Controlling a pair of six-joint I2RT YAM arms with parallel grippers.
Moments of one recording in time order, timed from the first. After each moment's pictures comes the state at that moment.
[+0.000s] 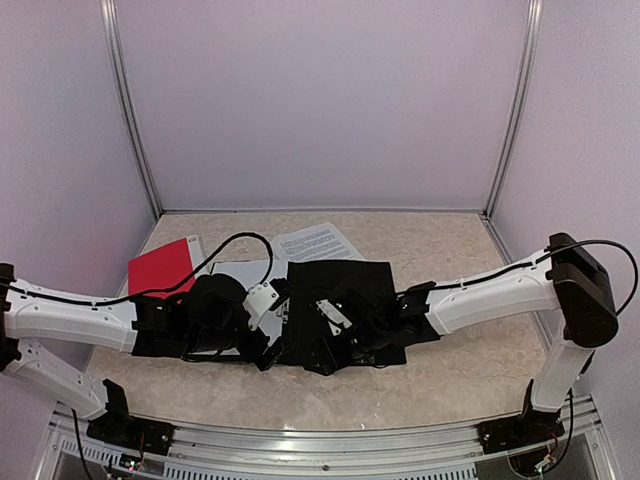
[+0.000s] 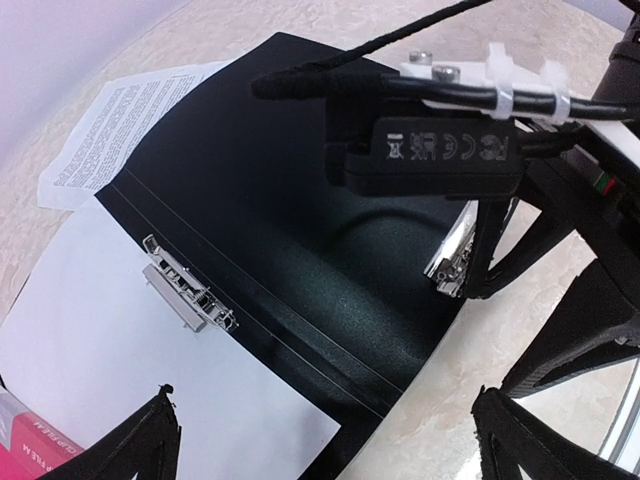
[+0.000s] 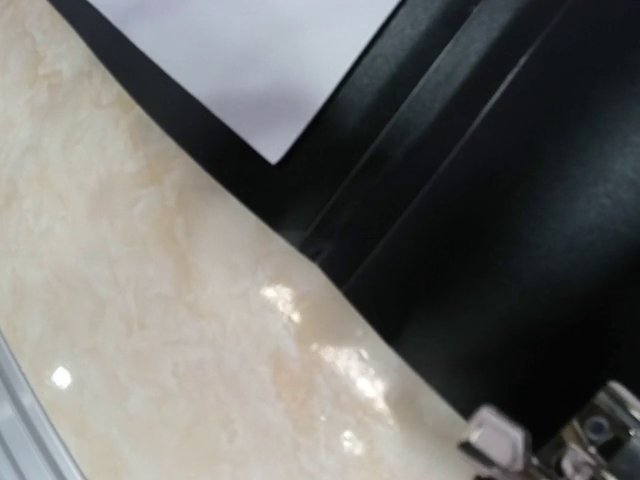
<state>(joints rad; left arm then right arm) -1.08 1.29 0.68 -0.05 -0.23 -0.01 1.12 1.77 1.06 -0.16 -0.17 0.57</state>
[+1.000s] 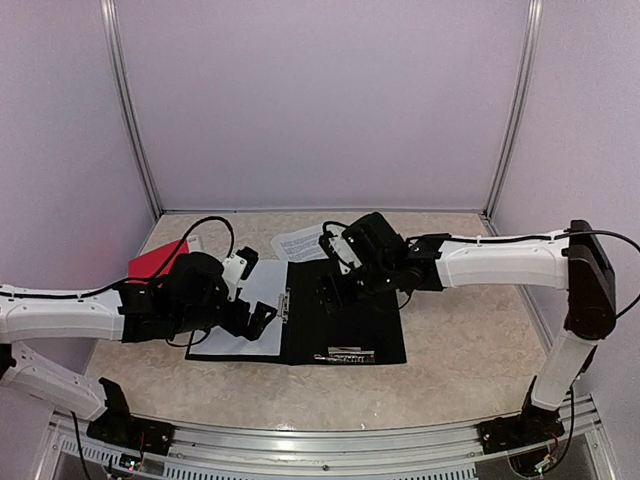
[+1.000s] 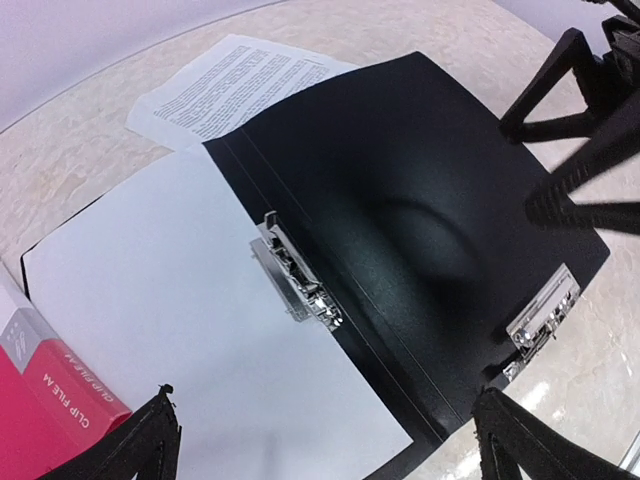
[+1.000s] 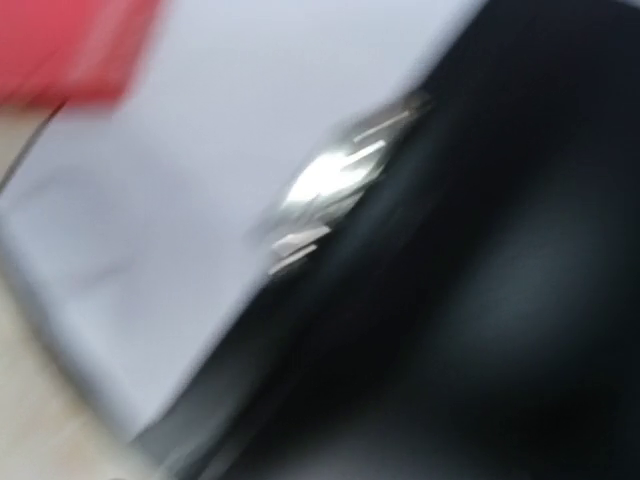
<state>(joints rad) -0.93 1.21 0.67 -0.08 -0.24 -0.19 0.98 1.75 1.27 -0.29 -0.04 0.40</state>
